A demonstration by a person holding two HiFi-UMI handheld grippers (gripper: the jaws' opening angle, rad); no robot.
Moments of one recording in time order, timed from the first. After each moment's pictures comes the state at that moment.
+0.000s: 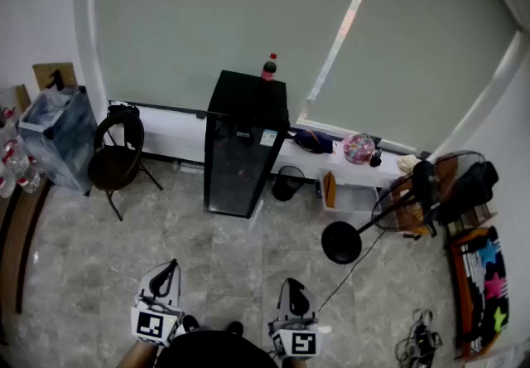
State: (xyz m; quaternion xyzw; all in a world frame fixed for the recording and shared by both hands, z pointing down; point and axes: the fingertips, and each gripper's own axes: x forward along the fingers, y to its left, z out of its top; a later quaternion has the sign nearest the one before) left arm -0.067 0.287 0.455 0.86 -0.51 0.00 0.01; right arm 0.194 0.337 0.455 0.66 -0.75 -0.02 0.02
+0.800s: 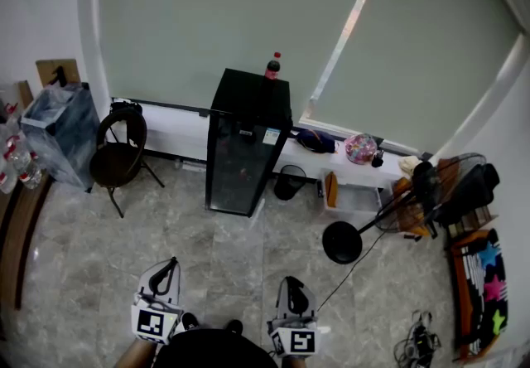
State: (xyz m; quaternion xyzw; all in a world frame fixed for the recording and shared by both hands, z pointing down) left arm -0.071 0.293 0.470 0.86 -0.51 0.03 0.01; right arm 0.188 0.337 0.461 0.66 -0.75 0.00 0.03
